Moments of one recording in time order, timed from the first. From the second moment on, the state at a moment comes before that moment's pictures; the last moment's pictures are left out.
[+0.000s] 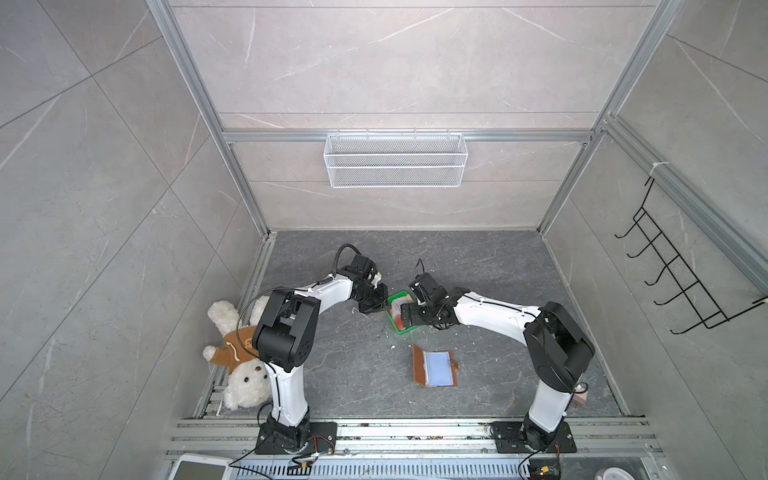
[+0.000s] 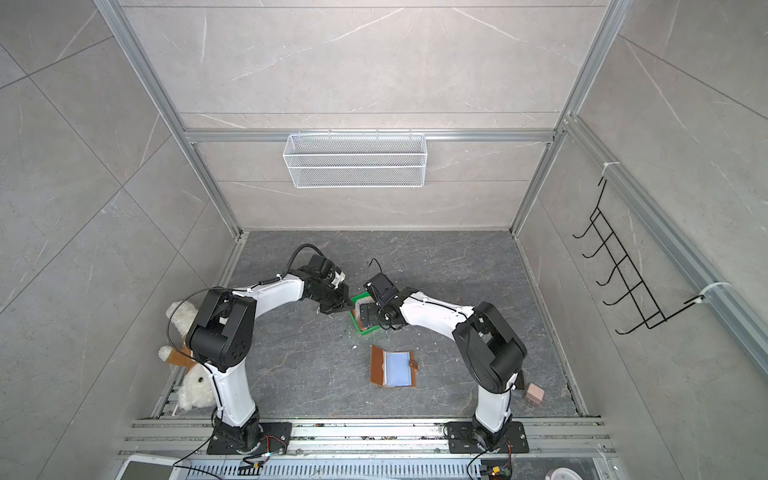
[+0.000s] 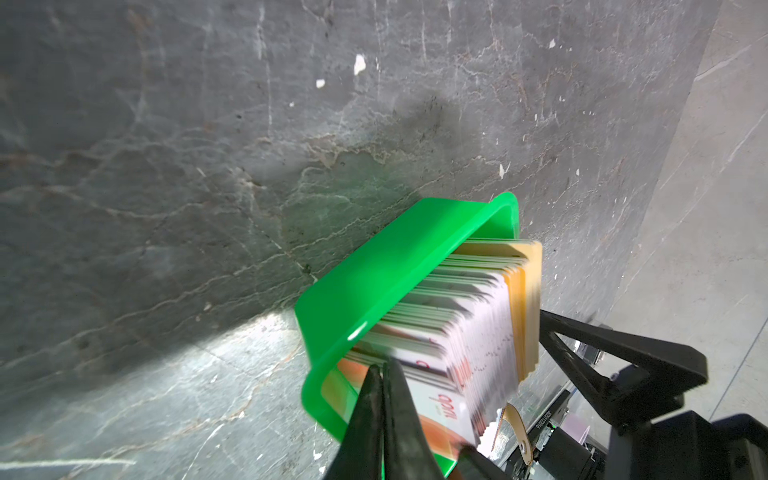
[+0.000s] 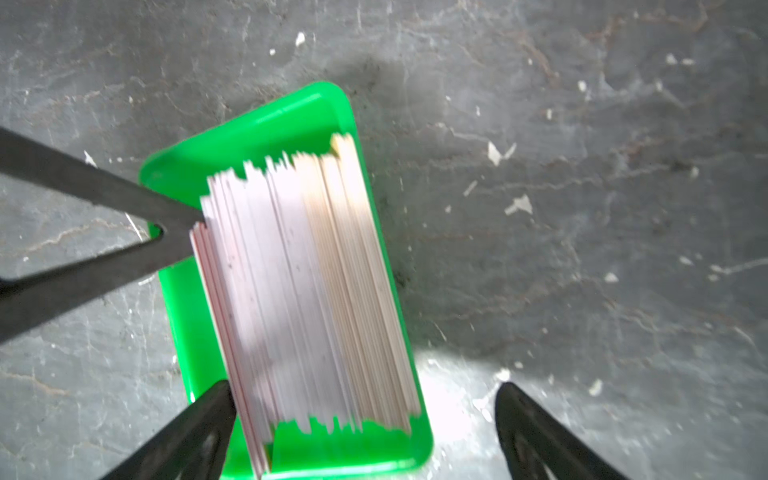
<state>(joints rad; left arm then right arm) -0.42 1.92 1.25 -0.49 0.53 -0.55 0.73 1.81 1.20 -0.47 0.05 0.54</state>
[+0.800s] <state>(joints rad) -0.42 2.00 1.36 -0.54 0.50 -0.47 0.73 1.80 1.15 -0.38 -0.11 0.52</state>
